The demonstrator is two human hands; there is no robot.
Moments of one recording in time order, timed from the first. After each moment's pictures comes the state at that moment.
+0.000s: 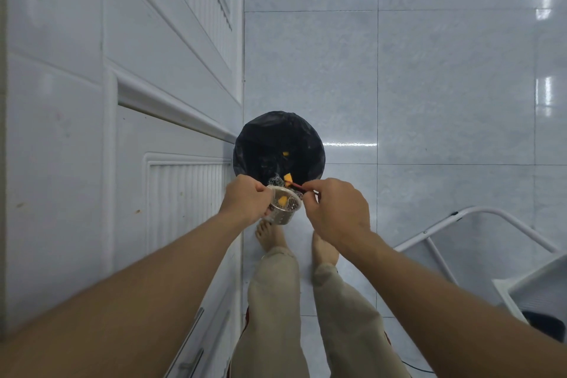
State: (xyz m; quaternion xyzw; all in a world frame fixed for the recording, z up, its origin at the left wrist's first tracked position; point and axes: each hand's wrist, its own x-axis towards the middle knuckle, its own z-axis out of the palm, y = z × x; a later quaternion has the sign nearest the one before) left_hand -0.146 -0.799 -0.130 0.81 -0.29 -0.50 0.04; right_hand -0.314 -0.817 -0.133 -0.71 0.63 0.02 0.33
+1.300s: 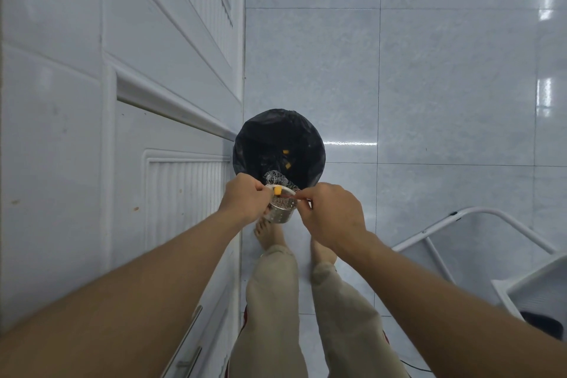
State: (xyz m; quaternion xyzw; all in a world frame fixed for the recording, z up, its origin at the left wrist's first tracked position) left_hand -0.144 -0.798 -0.132 0.81 -0.29 -0.51 0.04; right_hand -0.311 -0.812 -0.139 -0.75 0.57 0.08 0.32
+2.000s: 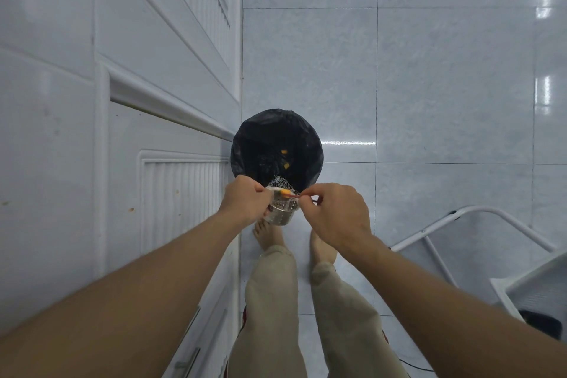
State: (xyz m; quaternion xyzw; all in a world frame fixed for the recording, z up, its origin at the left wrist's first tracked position) left_hand -0.150 -0.798 -0.133 0.81 -0.29 -0.51 0.03; right_hand -0.323 -0.811 -0.140 -0.68 0.64 0.01 0.36
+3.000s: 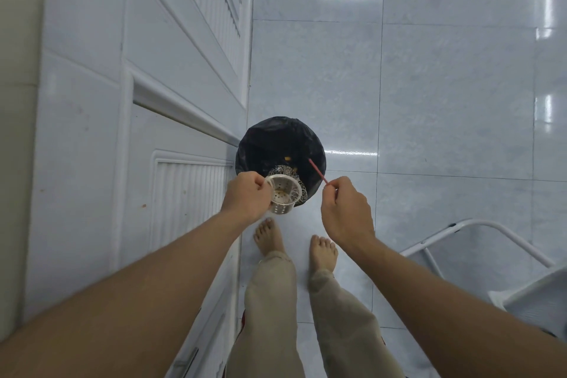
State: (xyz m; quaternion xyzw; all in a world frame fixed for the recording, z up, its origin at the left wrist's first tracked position) left_hand -0.145 -0.801 -0.128 0.82 -0.30 -0.48 0.08; right_hand -0.330 -0.819 -0.136 -0.58 0.70 -0.01 0.41
